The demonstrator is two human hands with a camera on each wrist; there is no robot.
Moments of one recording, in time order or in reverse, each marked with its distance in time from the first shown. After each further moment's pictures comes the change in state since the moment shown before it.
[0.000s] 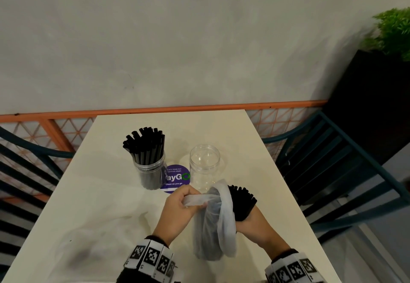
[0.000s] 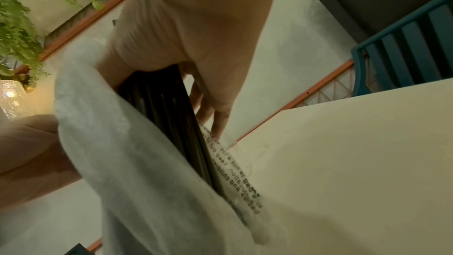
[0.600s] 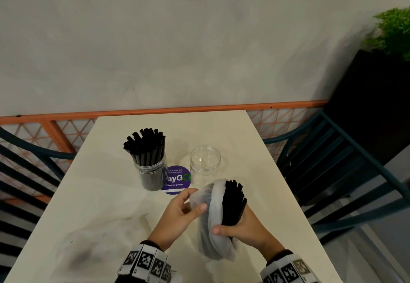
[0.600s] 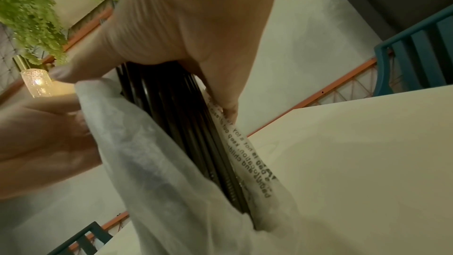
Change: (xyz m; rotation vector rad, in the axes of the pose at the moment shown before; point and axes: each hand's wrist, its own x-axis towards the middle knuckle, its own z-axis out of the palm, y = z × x) left_hand -0.006 -0.008 -0.006 -0.293 -0.203 -0.037; right_hand 0.008 0.008 0.010 0.005 -0.043 0.005
